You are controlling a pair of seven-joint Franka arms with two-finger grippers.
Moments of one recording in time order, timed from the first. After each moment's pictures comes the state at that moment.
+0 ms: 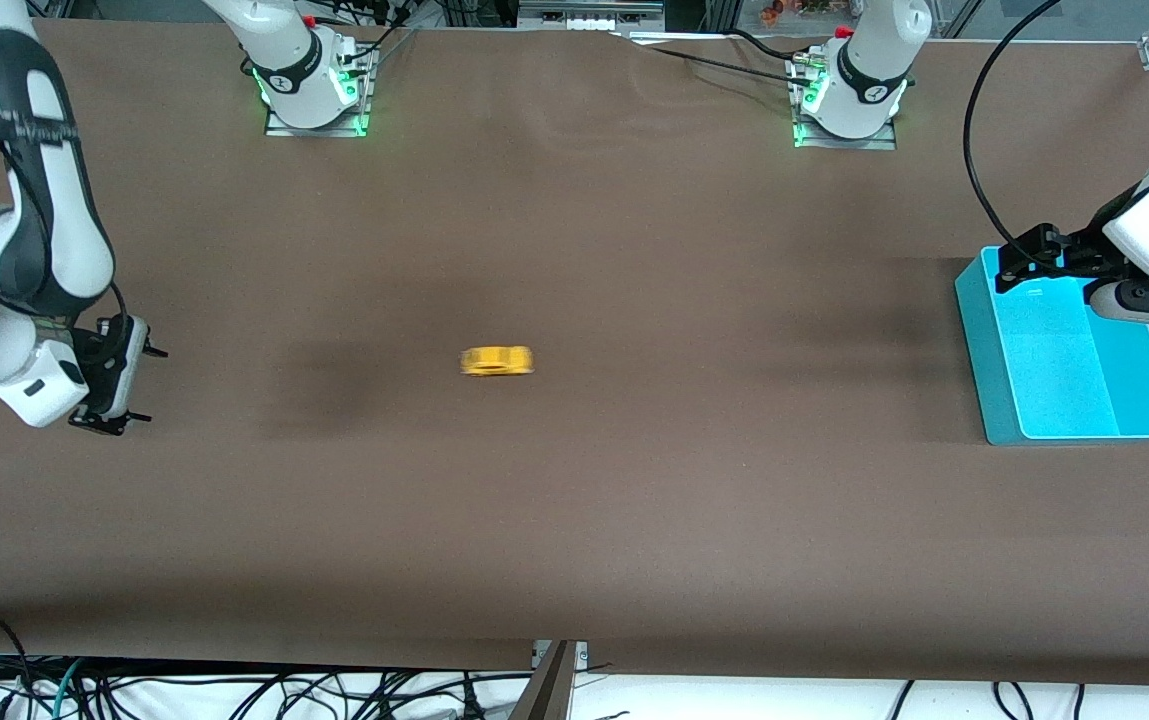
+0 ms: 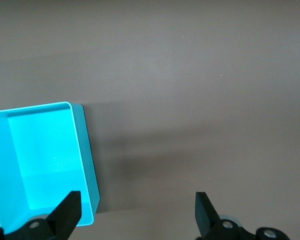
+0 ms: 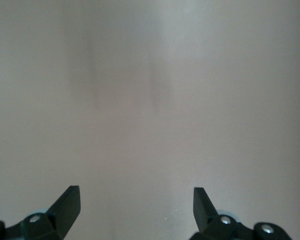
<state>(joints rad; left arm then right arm) -0.06 0.10 0.03 -1.53 -0.01 1.60 0.07 -0.08 0.36 -0.03 -1.73 0.09 2.04 -1.57</state>
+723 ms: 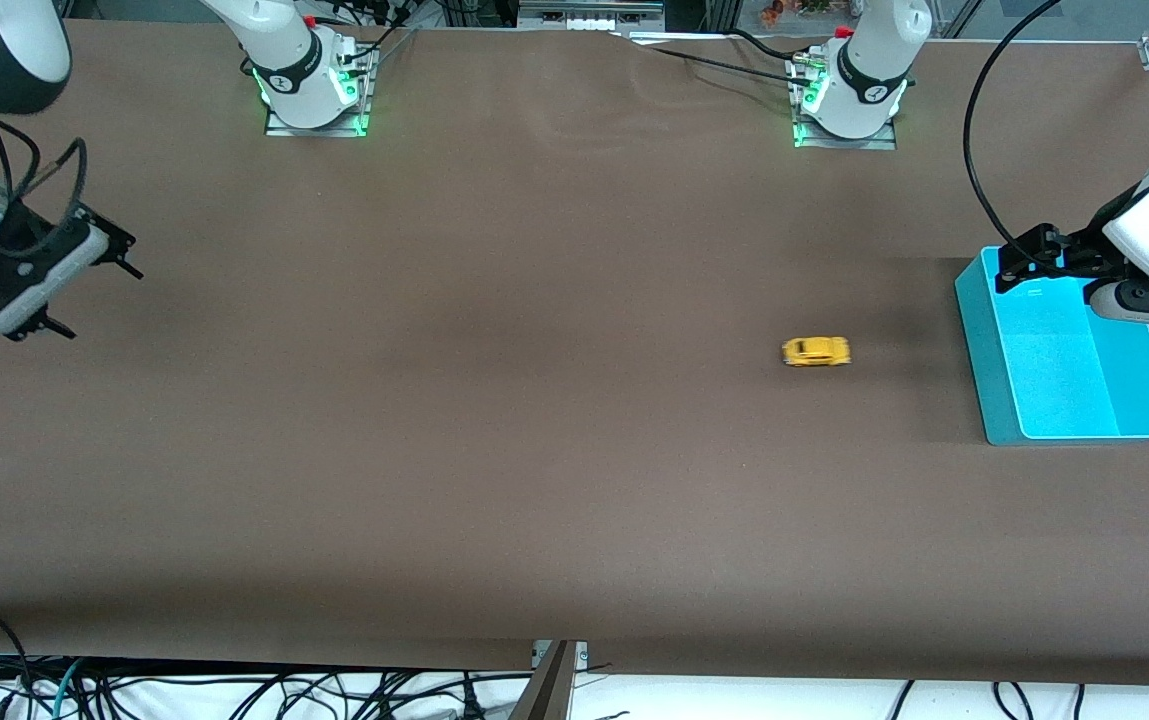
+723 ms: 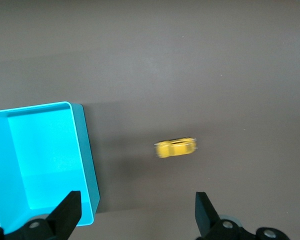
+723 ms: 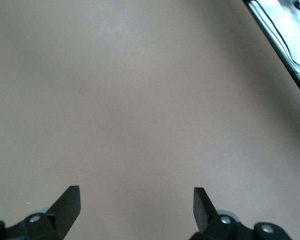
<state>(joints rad) -0.06 0.10 0.03 -1.53 -0.01 1.60 0.07 0.03 0.01 -0.02 -1.73 0.00 1.82 -0.83</state>
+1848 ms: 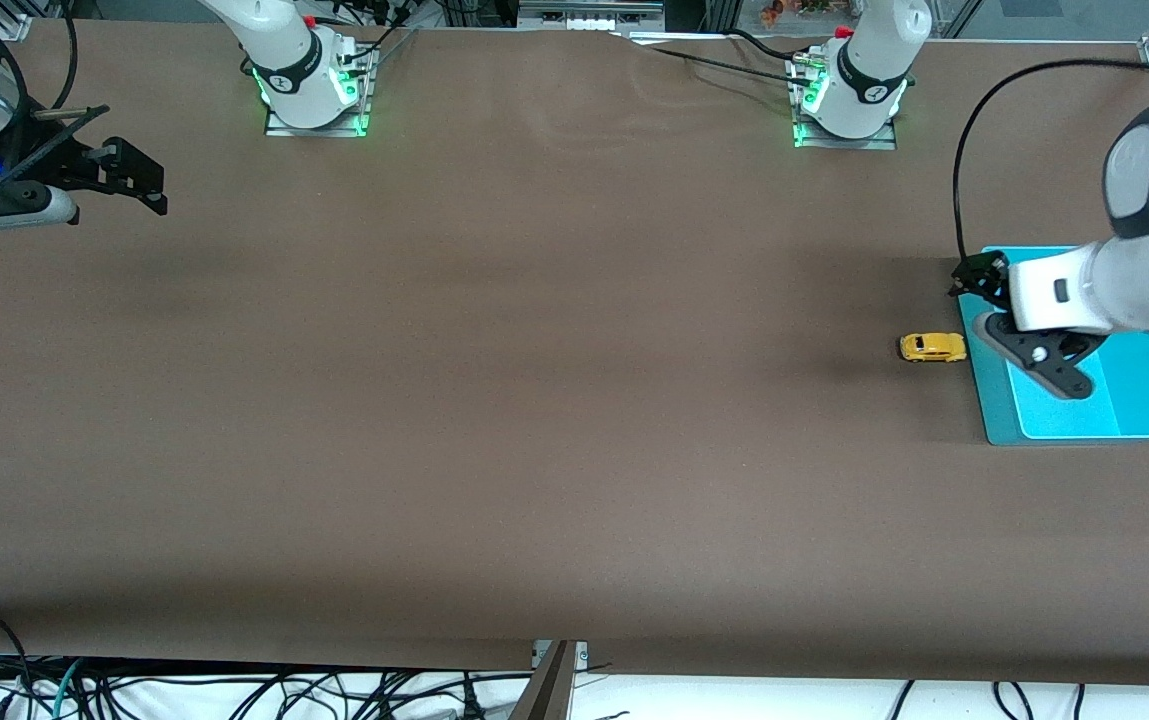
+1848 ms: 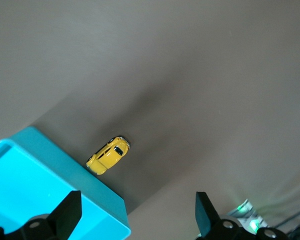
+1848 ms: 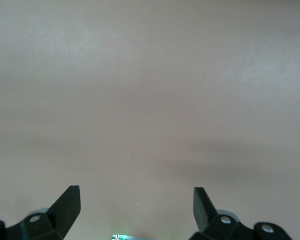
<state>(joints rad) -0.05 0.29 0.04 -1.58 -0.01 1.55 0.72 0.08 -0.09 0.01 -1.71 0.00 1.57 -0.04</state>
